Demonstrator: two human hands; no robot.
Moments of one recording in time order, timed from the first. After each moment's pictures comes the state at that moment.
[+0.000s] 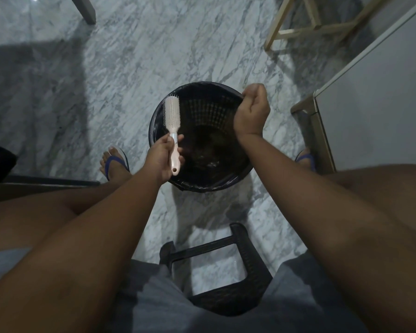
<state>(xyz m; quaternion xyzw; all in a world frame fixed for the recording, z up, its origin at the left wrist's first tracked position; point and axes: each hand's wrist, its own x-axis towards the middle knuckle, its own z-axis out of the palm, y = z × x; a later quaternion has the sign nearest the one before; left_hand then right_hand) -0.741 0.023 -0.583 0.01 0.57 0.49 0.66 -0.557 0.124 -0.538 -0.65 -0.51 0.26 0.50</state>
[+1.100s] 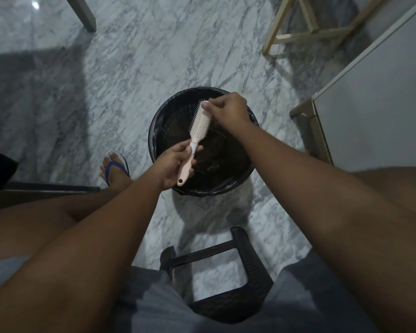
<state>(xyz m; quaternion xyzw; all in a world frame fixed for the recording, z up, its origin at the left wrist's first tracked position) -0.726 0.020 -0.566 0.08 0.51 0.40 0.76 -0.574 0.151 -0.532 -0.62 -0.62 0.43 0.21</state>
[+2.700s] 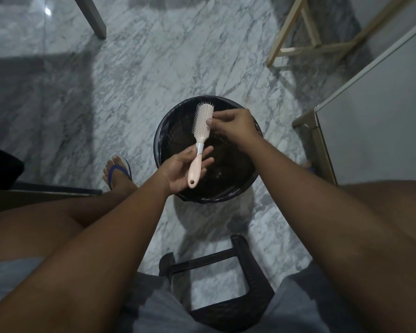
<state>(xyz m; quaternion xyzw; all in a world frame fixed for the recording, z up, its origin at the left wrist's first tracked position) -0.723 0.021 -0.551 0.00 0.42 0.42 0.80 -0.569 0.131 -0.522 -0.58 -0.50 0.58 0.27</state>
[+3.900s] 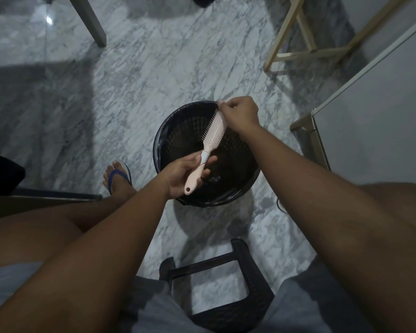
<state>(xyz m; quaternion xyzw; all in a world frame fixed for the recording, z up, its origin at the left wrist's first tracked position) -0.723 0.021 -0.553 0.05 0.41 0.37 0.83 -0.571 0.168 -0.513 -0.68 -0.56 0.40 0.24</state>
